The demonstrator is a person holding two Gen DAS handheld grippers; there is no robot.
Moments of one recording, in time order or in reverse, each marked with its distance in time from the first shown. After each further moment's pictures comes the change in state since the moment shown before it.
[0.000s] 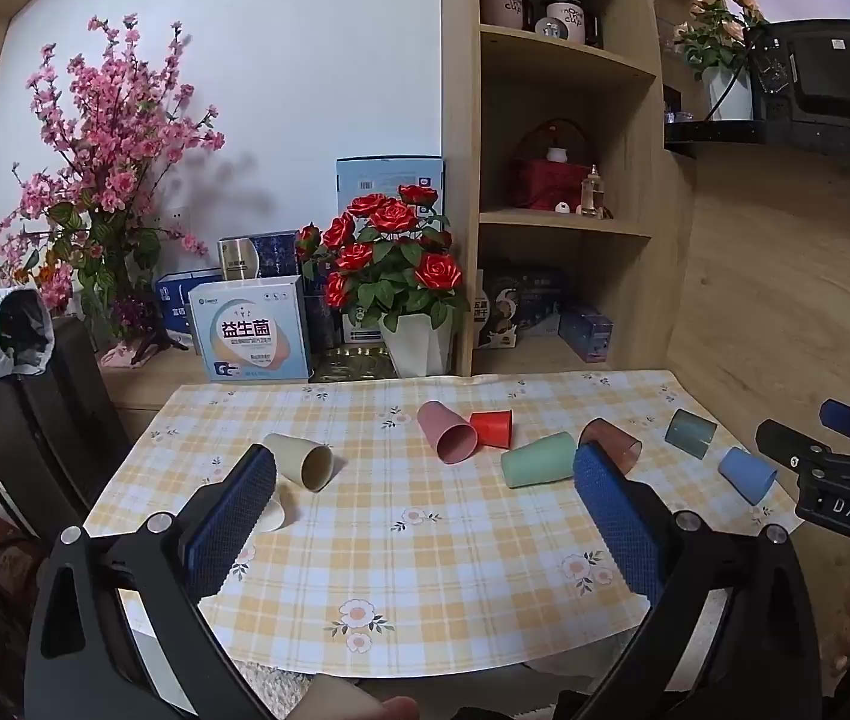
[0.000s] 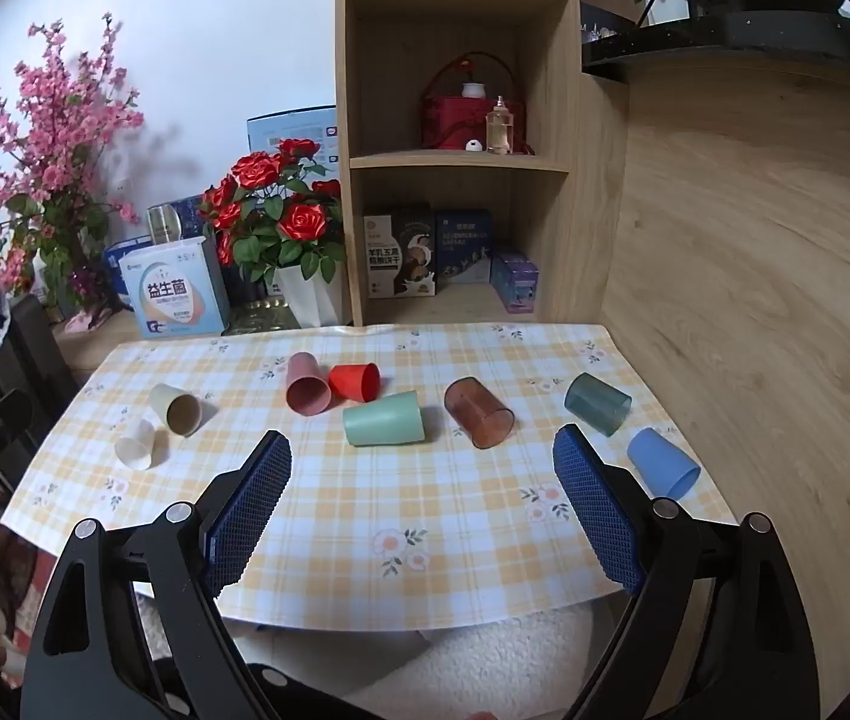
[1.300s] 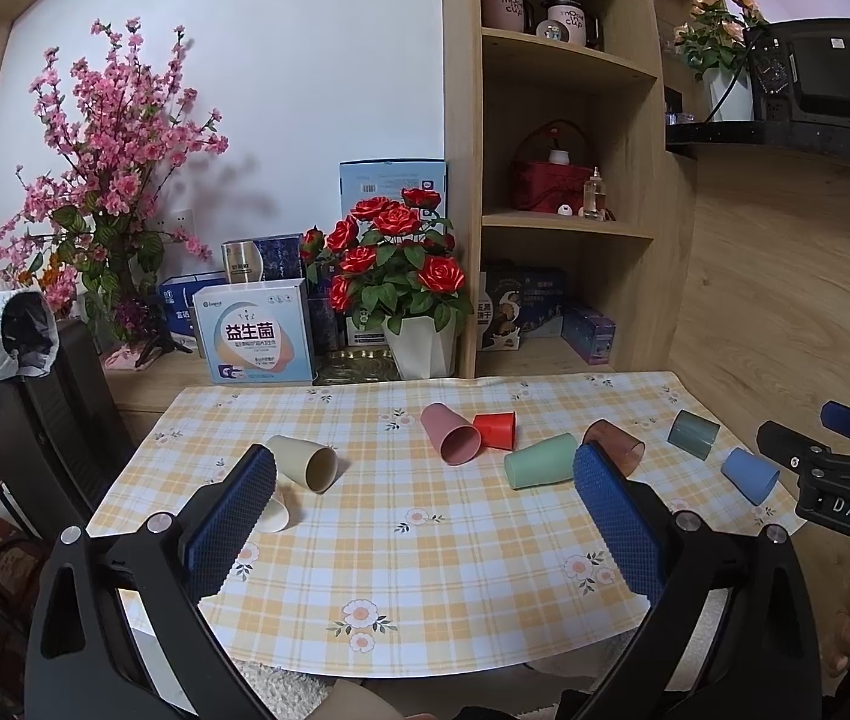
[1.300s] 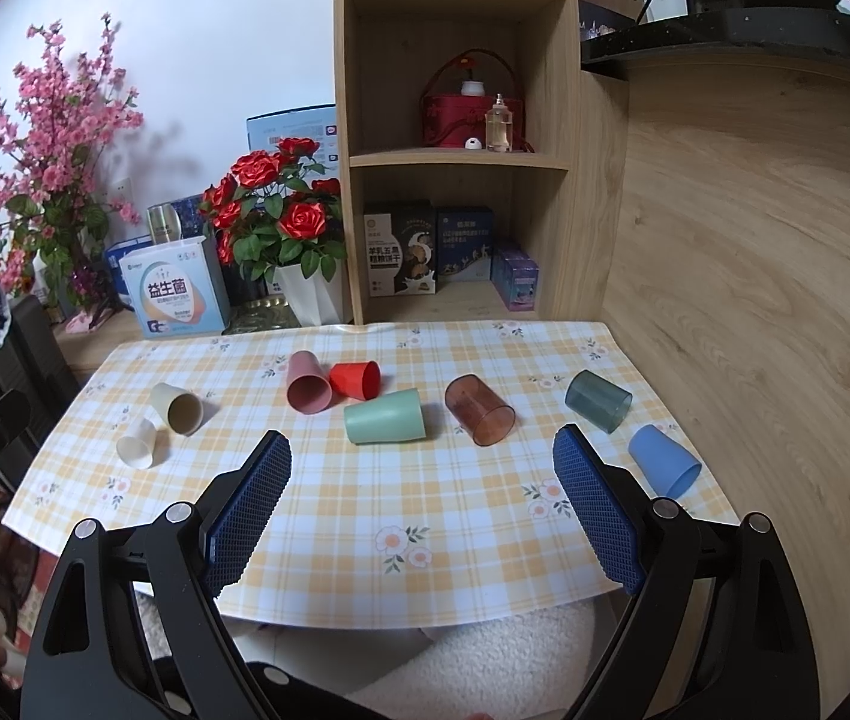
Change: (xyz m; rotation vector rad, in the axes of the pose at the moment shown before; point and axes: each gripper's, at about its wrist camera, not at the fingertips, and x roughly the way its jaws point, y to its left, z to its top) left arm -0.005 0.014 -0.002 0.003 -0.012 -0.003; right arm 0.000 0.000 0.000 0.006 0.006 0.005
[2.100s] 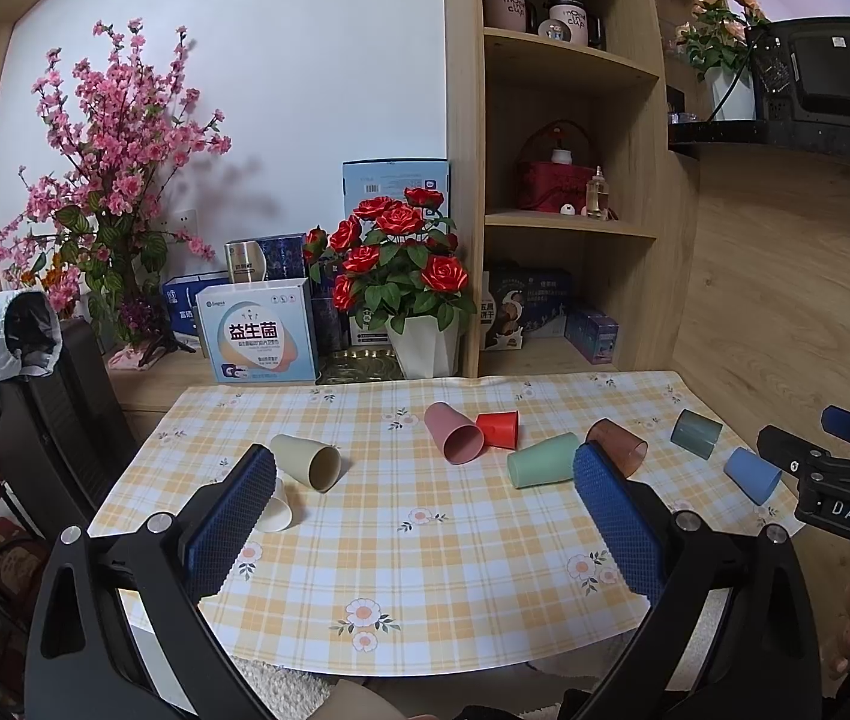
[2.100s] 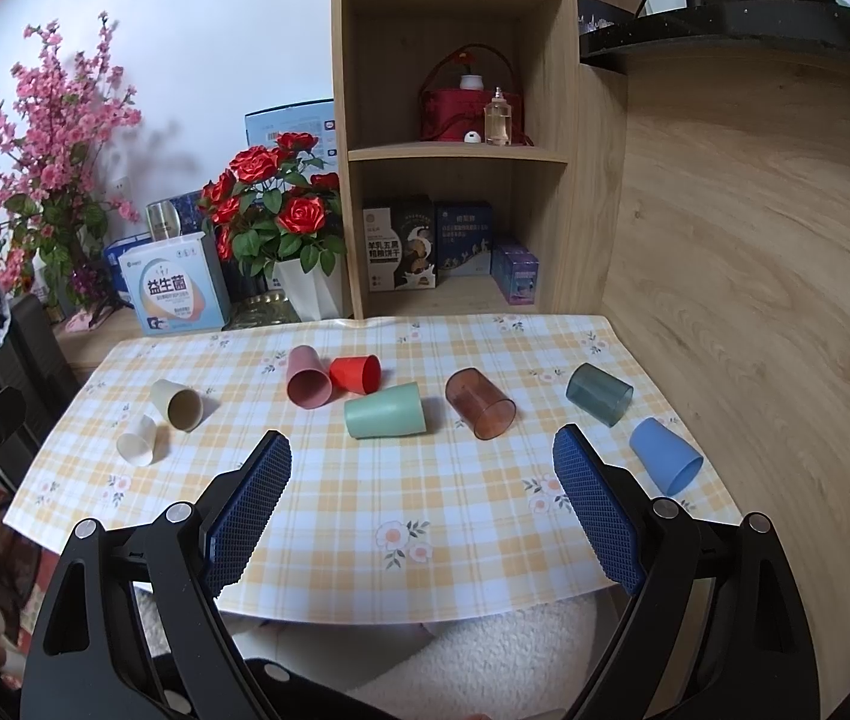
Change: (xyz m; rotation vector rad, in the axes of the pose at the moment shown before) left arm -0.001 -0.002 -0.001 0.005 0.000 0.010; right arm 0.002 -0.001 -0.003 0.003 0.006 0.001
